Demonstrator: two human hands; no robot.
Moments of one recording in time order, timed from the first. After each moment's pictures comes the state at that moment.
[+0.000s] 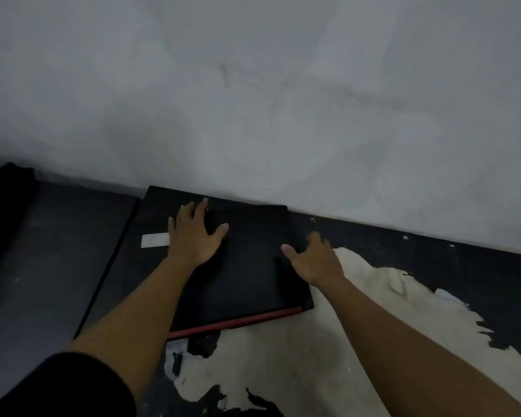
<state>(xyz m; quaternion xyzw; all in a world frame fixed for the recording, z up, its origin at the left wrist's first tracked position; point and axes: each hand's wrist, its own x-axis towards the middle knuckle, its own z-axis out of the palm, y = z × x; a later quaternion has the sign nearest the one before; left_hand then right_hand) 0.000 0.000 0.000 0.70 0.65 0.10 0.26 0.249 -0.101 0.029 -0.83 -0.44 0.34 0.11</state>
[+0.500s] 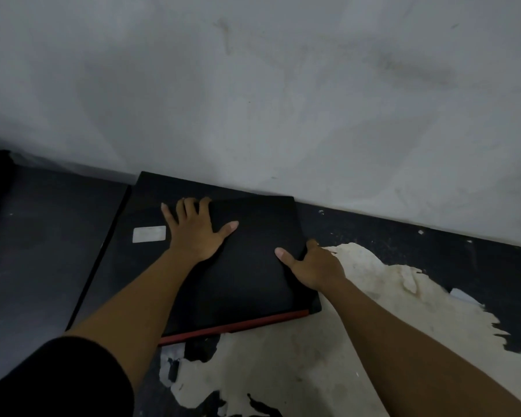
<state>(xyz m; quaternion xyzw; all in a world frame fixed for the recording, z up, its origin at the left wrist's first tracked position) 0.005 0.021 -0.040 0.75 0.64 -0.02 0.18 0.249 -0.091 -0.011 -0.82 -0.45 0.36 -0.01</state>
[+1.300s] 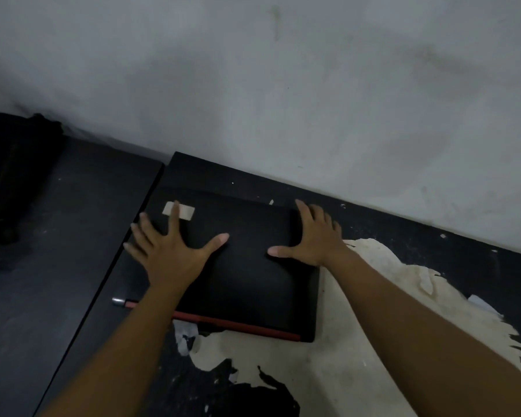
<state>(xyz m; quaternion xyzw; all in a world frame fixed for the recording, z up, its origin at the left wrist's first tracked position) -0.063 -0.080 -0.012 0.56 0.79 0.09 0.23 0.222 -0.064 0.012 -0.72 -0.62 0.30 -0.05</state>
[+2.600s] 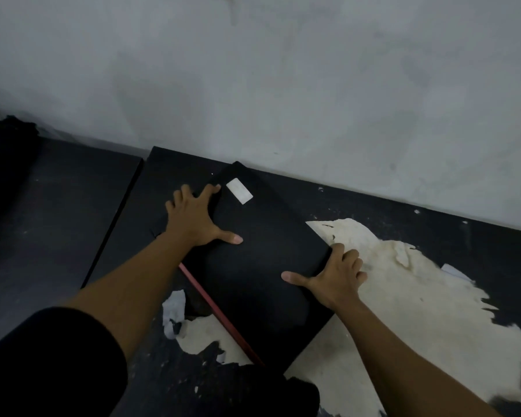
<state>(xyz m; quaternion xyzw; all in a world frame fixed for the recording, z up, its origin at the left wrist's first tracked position) -0.009 -0.034 0.011 0.72 0.64 -0.03 0.26 0.257 -0.193 -0.008 -0.86 -0.45 0.25 0.02</state>
